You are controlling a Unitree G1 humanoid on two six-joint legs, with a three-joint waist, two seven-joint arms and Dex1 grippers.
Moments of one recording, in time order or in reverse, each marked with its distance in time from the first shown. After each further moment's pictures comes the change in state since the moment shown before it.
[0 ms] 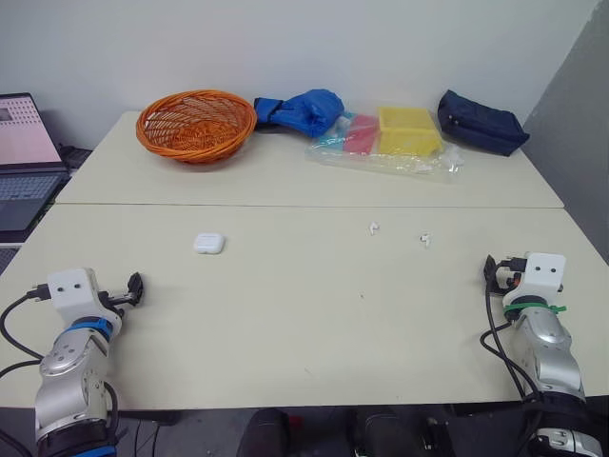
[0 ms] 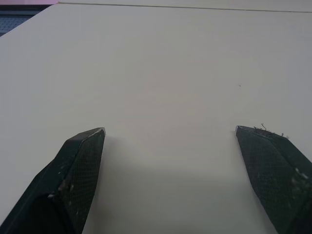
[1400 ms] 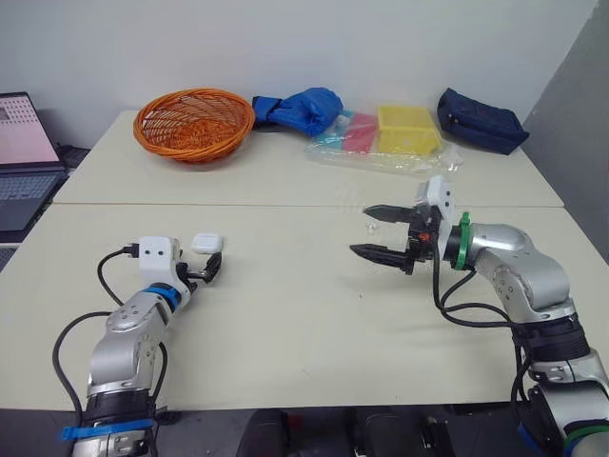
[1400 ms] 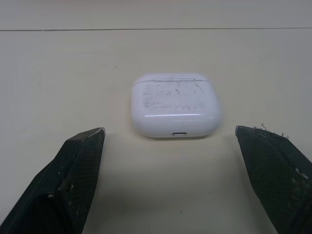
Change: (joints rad) left arm -0.133 -0.054 -0.251 -0.124 0.003 0.151 -0.107; right arm -0.406 -0.199 0.428 -0.399 0.366 0.492 0.955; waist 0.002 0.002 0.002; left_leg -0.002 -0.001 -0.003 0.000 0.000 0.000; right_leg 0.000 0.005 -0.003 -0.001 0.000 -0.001
